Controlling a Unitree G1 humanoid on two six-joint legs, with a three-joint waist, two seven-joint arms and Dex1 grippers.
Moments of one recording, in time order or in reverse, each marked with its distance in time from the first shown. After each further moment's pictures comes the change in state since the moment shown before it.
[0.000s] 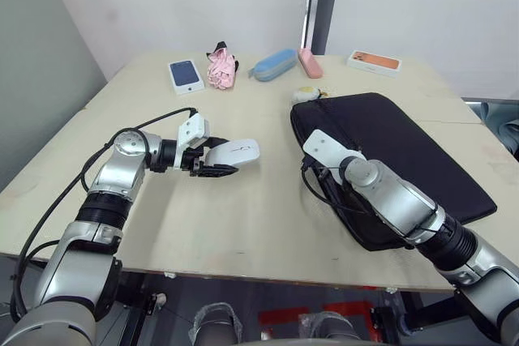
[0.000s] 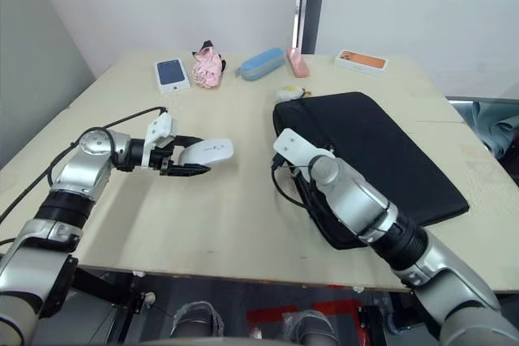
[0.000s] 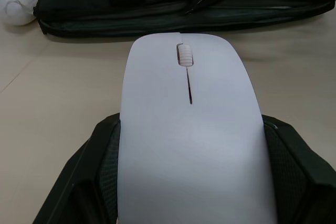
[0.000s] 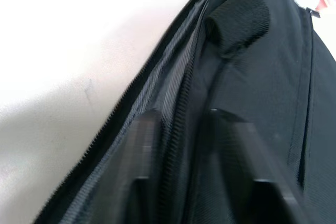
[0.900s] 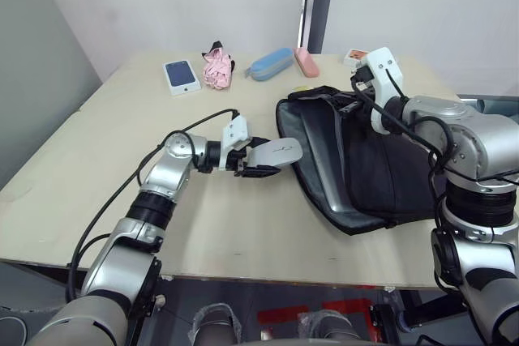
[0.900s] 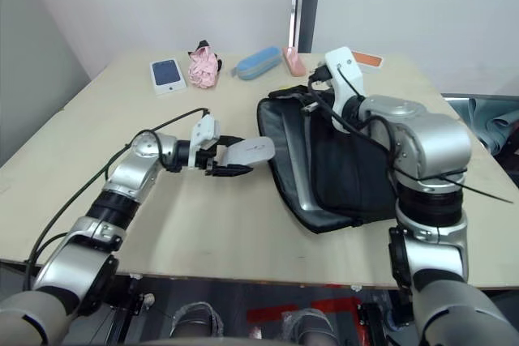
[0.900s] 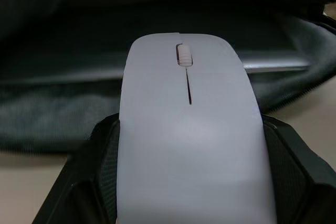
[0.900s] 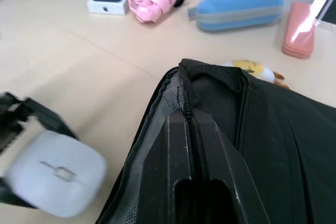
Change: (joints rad) left arm -0.091 -0.253 -0.087 0.034 0.061 -0.048 0.148; right arm -0.230 0.127 -0.737 -0.097 0.404 0.357 0.246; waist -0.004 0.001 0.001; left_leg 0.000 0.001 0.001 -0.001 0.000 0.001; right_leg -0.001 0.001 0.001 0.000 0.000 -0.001
